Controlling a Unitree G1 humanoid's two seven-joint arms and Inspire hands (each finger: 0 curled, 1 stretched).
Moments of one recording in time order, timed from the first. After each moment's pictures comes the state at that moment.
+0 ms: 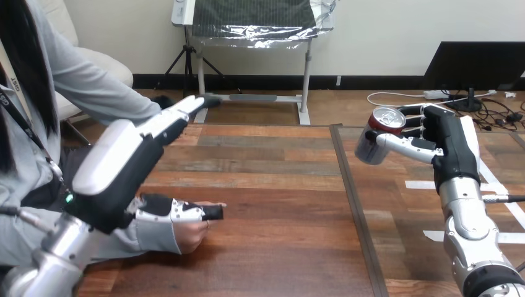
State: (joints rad) left arm -0.10 0.43 0.17 0.27 0.45 -0.86 -0.14; right arm -0.67 -0.31 -0.16 1.24 -0.08 -0.54 -0.10
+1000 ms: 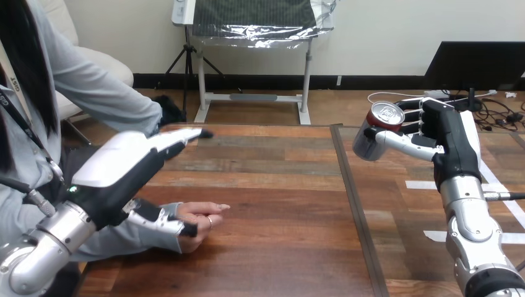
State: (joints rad) left arm -0.25 0.62 0.02 0.55 0.57 -0.81 -0.13; right arm -0.64 -0.31 -0.16 1.18 -0.07 -0.57 -0.06
